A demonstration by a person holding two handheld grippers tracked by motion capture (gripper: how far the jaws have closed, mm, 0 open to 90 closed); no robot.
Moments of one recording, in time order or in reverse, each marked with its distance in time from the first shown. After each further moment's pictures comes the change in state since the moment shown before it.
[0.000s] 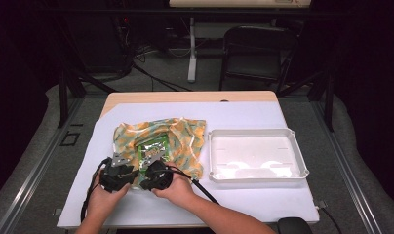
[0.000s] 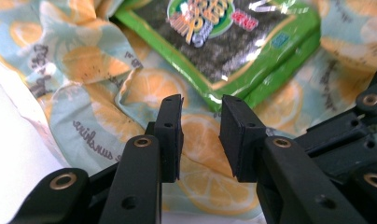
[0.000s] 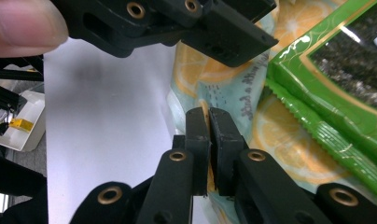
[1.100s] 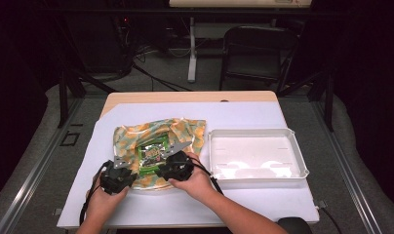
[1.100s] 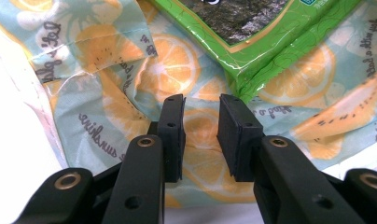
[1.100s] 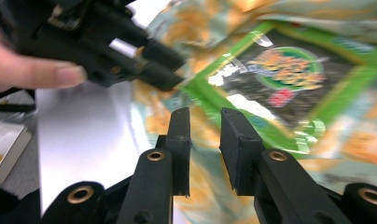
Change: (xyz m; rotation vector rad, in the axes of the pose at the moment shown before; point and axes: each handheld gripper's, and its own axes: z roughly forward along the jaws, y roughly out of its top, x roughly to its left) left arm 0.002 -0.008 0.008 0.051 0.028 -0.007; right arm -0.023 -0.010 -0.069 -0.162 -0.115 0.016
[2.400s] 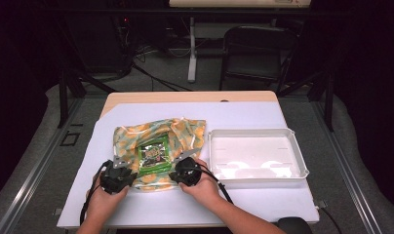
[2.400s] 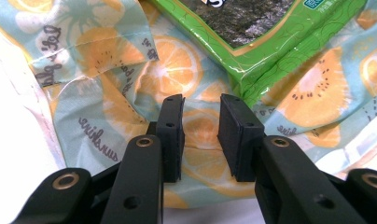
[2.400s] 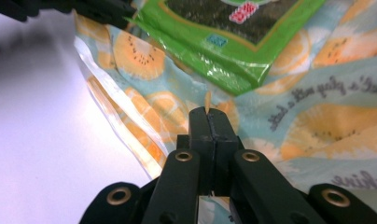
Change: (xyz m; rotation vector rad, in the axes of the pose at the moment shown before) left arm 0.002 -0.001 0.002 -0.011 -0.002 -0.002; right arm -0.012 -0.039 0.009 0.123 -0.081 0.073
